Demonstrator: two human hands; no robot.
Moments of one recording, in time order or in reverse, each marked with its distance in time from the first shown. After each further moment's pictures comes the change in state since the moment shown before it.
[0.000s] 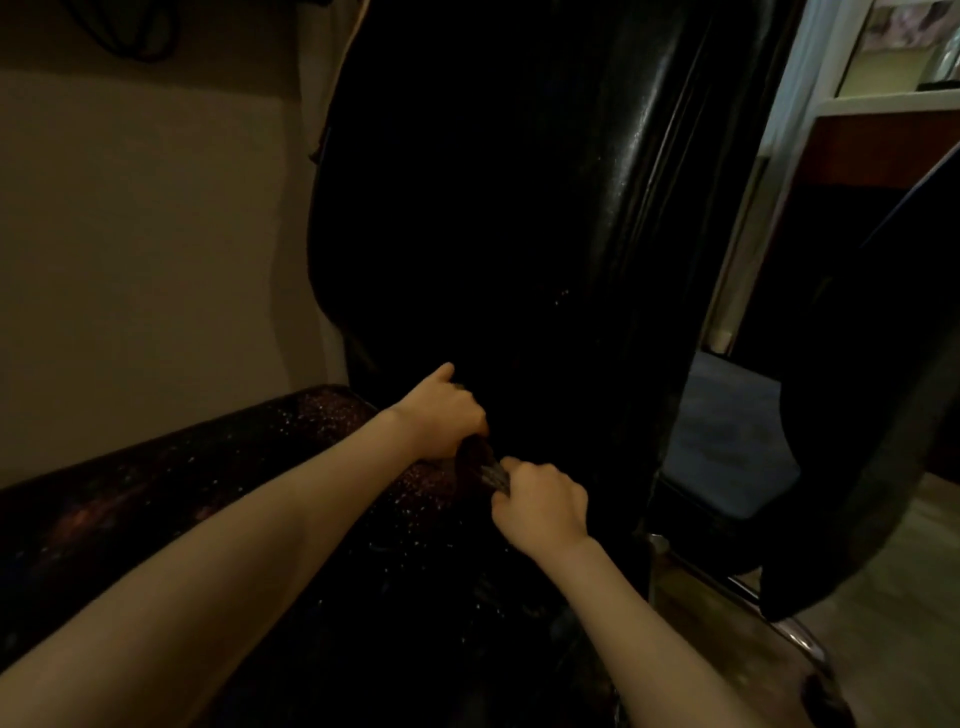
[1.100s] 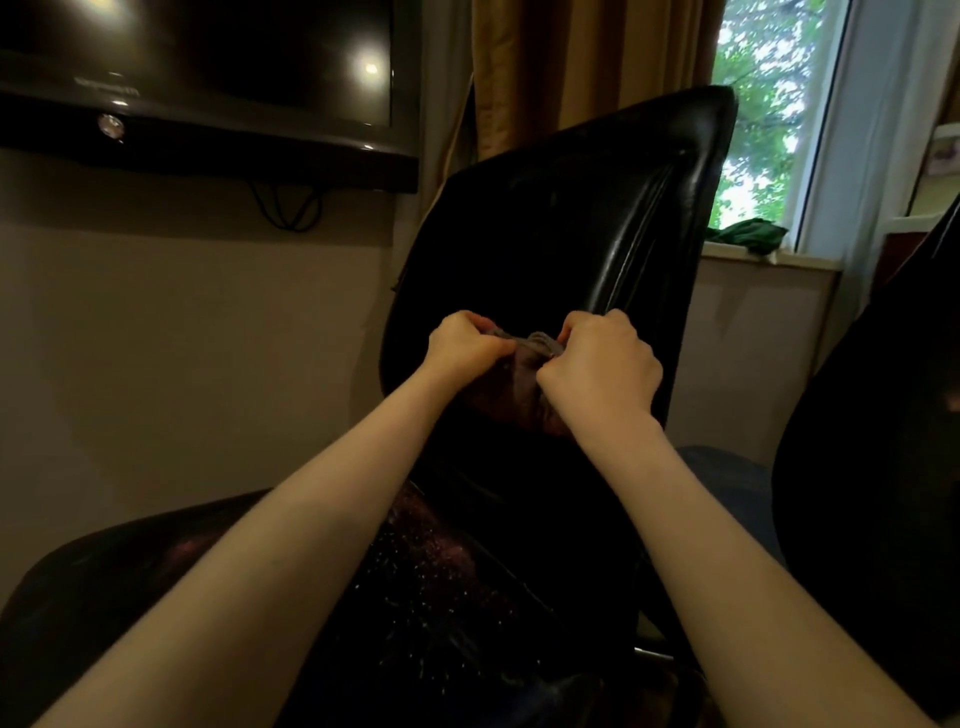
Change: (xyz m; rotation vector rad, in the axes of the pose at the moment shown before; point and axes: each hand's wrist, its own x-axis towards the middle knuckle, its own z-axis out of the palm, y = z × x) left_hand -0.017 -0.050 -0.139 -1.394 0.661 -0.908; right_hand -0.012 -0.021 -0.212 0.169 0.494 -0.078
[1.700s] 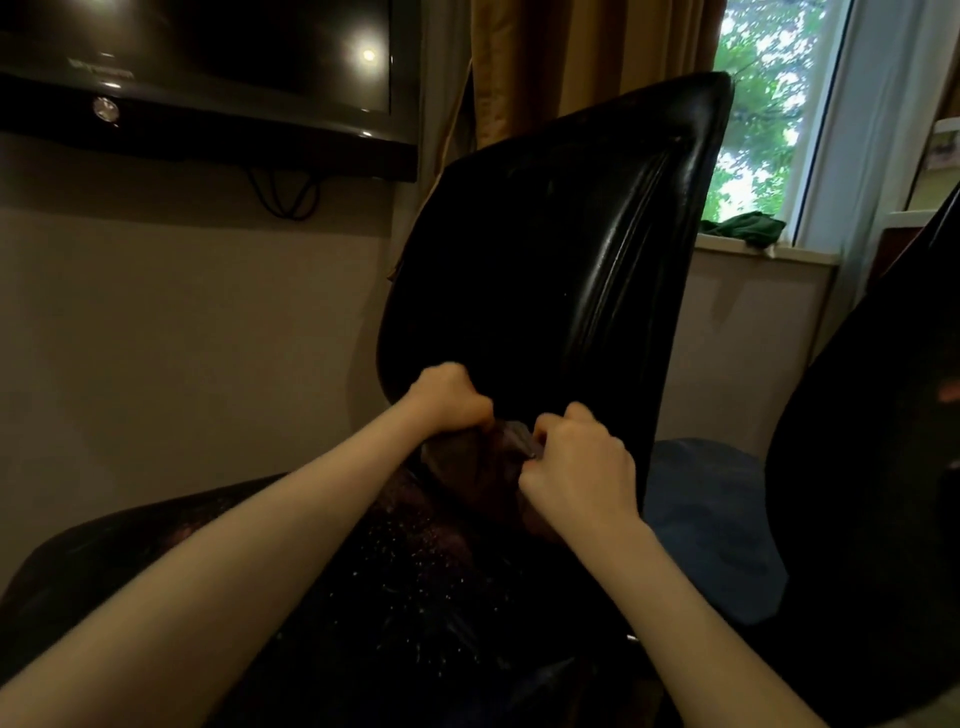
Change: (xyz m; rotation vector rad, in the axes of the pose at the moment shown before) left_hand -0.031 -0.032 -0.001 0.499 -0.241 -0.055; right_hand -0.063 0.020 0.039 -0.025 -0.170 -0.099
